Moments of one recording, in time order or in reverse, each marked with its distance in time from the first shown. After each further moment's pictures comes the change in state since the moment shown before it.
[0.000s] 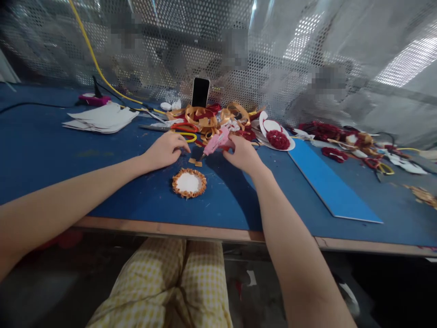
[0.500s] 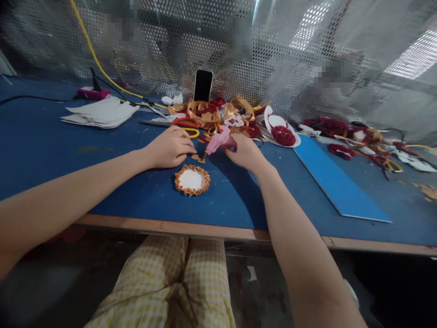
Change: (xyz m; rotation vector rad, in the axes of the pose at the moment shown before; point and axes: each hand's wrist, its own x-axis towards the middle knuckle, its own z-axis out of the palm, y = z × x) left_hand -0.003 0.002 -0.007 0.144 -0.059 0.315; right_hand 0.000 0.009 0.009 0.034 -0.018 -0.109
